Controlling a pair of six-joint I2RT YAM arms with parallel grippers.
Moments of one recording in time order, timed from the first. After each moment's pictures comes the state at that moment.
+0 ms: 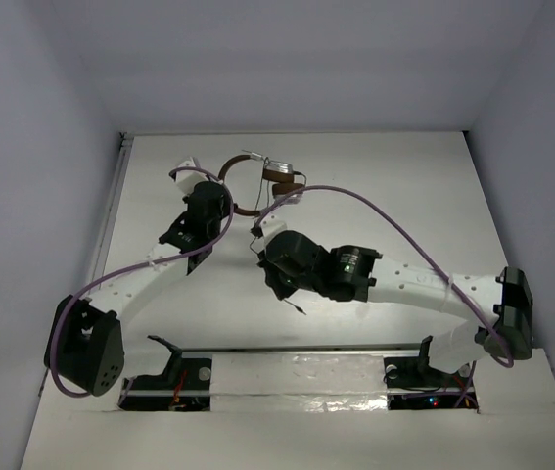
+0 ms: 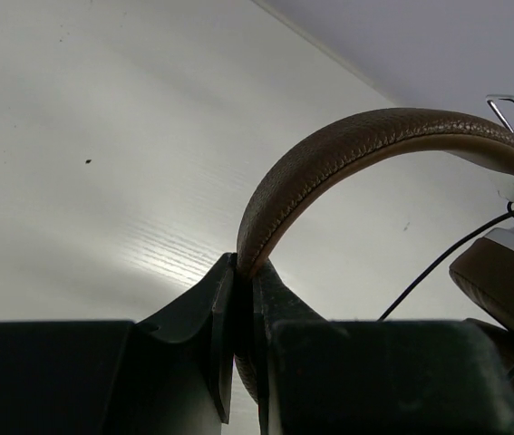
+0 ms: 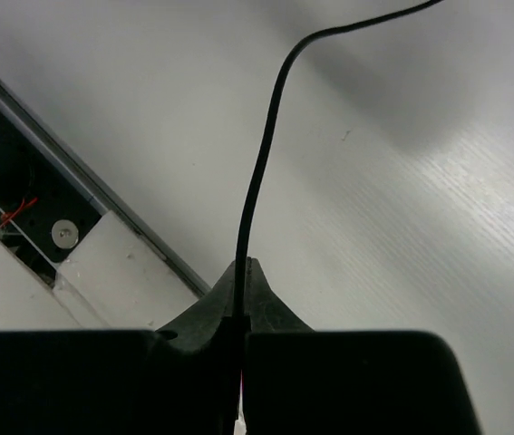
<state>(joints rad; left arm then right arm) -0.48 1.25 0.82 0.06 -0.49 -0.77 1.22 1.48 1.29 -0.55 0.23 0.43</state>
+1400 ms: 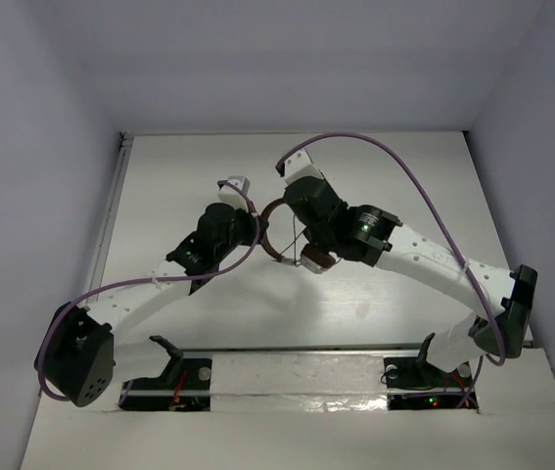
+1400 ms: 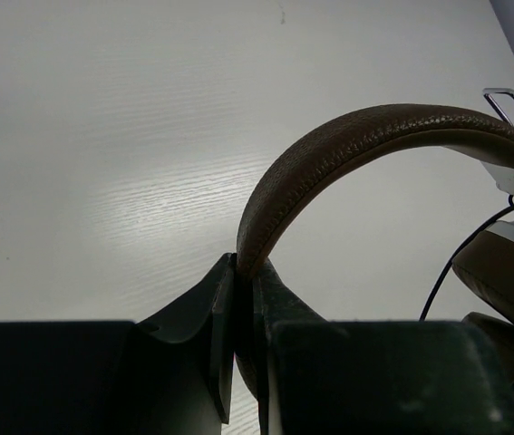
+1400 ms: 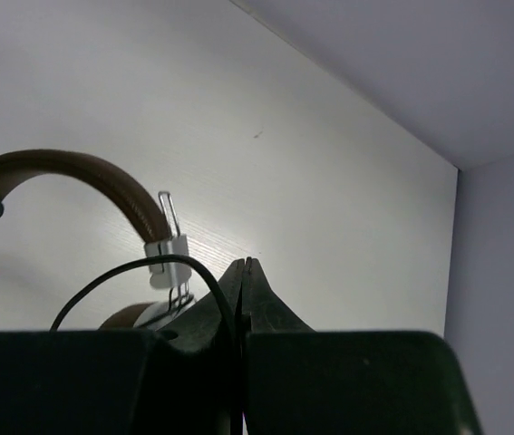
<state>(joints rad) -0.62 1.19 0.69 0.14 -0.08 -0.49 1.04 1.50 1.55 -0.61 0.87 -0.06</state>
